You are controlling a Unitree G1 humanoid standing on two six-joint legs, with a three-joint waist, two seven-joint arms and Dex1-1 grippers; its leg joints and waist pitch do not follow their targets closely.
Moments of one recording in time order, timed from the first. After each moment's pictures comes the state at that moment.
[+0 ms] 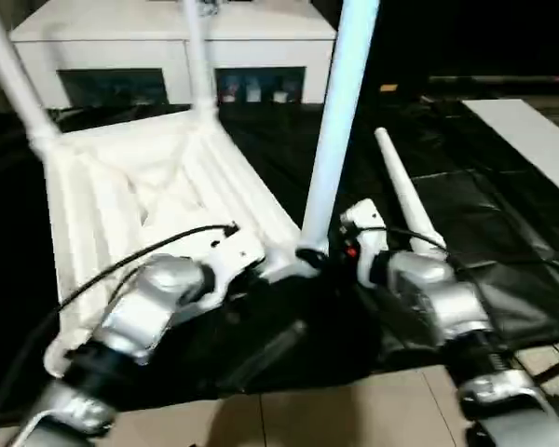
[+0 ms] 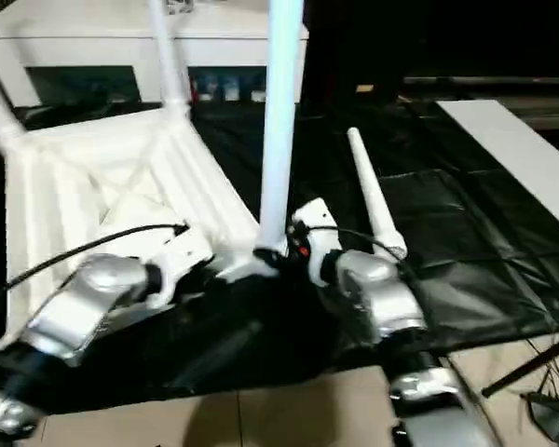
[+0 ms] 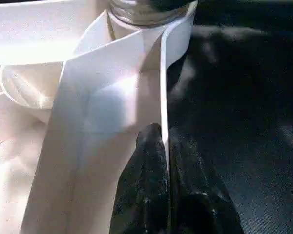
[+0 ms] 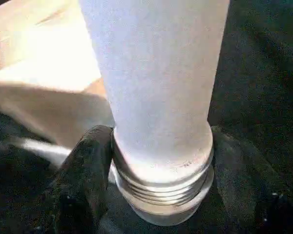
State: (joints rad) left arm -0.47 0.34 -0.34 0.22 0.07 0.54 -0.76; right arm -0.55 -0.14 0.10 0.58 0.15 0.28 0.57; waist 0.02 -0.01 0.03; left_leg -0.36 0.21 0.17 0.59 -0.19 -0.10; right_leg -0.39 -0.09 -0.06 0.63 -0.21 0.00
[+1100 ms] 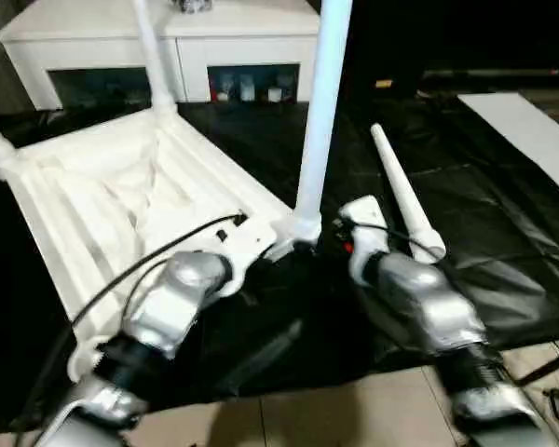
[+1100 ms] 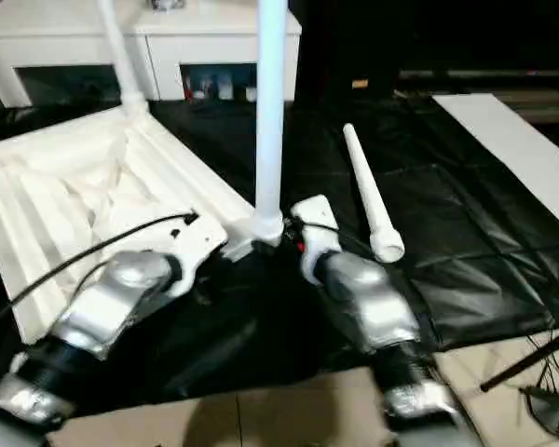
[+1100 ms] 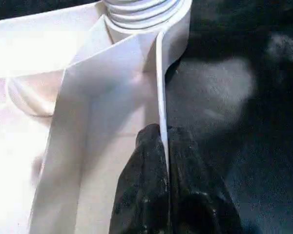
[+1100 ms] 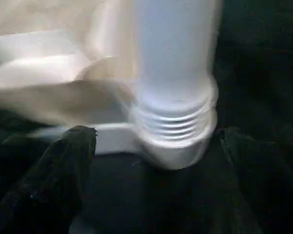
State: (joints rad) left arm -0.47 0.32 -0.34 0.22 0.12 0.54 -0.66; right arm -0.44 -0.20 0.13 0.35 0.17 0.37 0.60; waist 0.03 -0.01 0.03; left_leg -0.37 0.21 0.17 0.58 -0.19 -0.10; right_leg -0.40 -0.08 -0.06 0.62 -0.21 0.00
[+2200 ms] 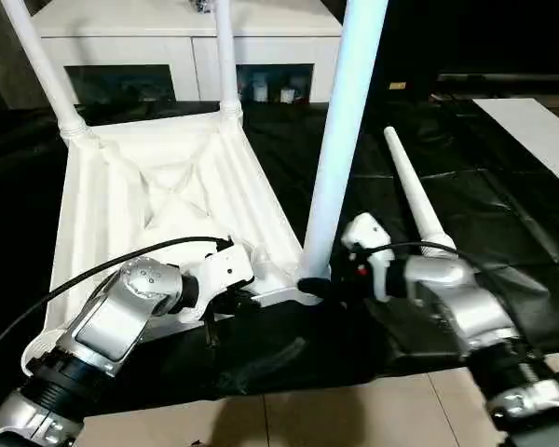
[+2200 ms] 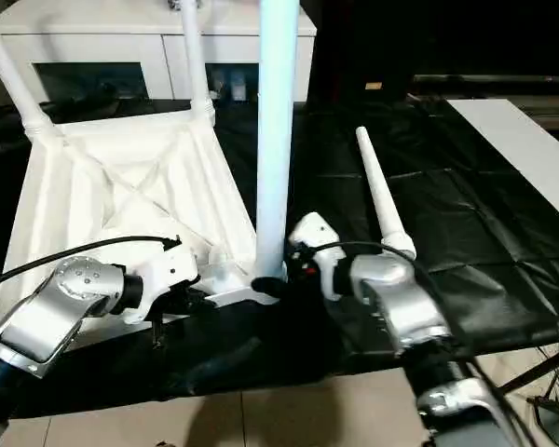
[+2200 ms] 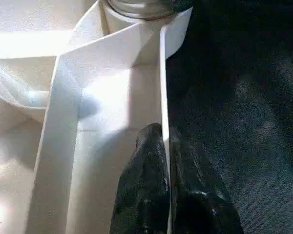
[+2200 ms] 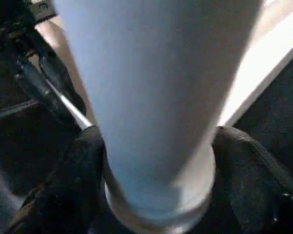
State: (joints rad) left arm -0.39 0.55 -0.39 0.06 0.01 0.48 -1.03; right arm -0.49 -0.32 0.24 0.43 0.15 0.24 0.97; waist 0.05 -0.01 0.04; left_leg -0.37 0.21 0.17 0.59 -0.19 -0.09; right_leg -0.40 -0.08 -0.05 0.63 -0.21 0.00
